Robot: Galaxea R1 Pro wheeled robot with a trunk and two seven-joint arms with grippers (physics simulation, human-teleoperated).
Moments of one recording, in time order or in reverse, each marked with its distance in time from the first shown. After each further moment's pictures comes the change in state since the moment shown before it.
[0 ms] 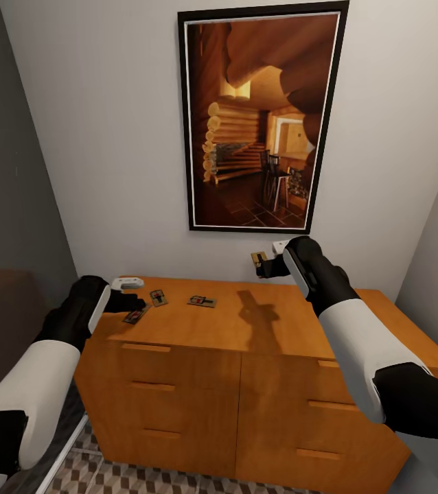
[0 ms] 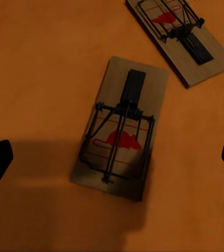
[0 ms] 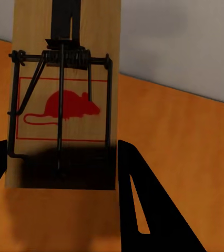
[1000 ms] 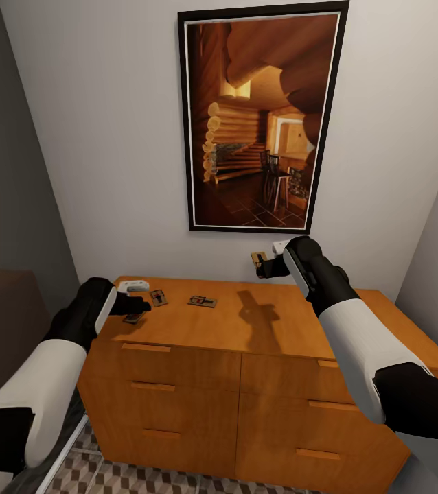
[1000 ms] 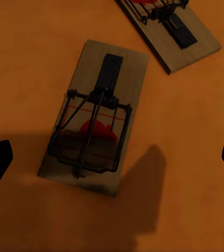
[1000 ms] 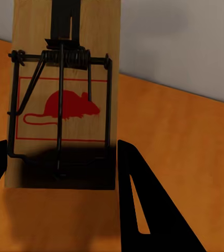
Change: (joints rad) left arm -0.007 -0.026 -0.003 0.042 -0.003 -0.003 0.002; right arm 0.000 0.000 -0.001 0.001 0.001 0.000 0.000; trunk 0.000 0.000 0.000
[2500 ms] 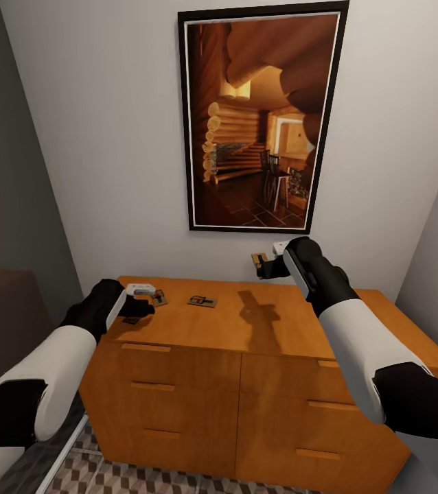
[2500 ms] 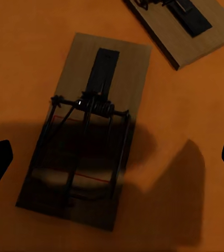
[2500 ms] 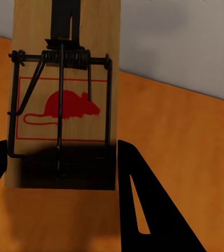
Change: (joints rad) left arm -0.096 -0.029 -0.003 0.263 -0.082 -0.142 0.004; right arm 0.000 0.000 0.000 0.008 0.005 0.000 0.000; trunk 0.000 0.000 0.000
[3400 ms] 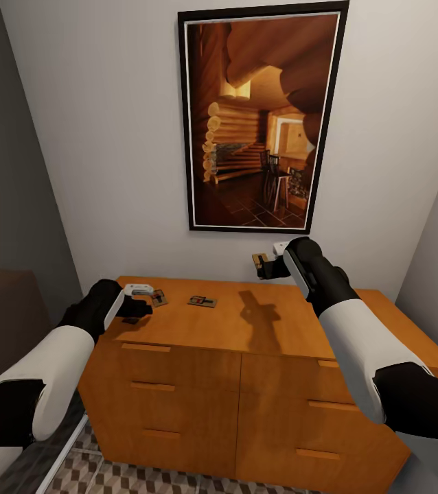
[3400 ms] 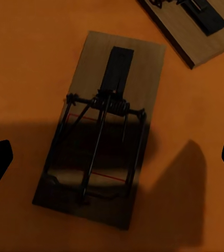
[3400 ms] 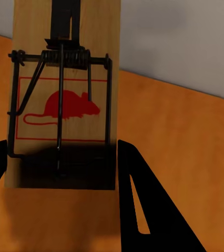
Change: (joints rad) left arm 0.000 0.010 -0.003 0.002 -0.001 -0.001 0.003; right arm 0.000 -0.001 0.000 0.004 -0.001 0.000 -0.001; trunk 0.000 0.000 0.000
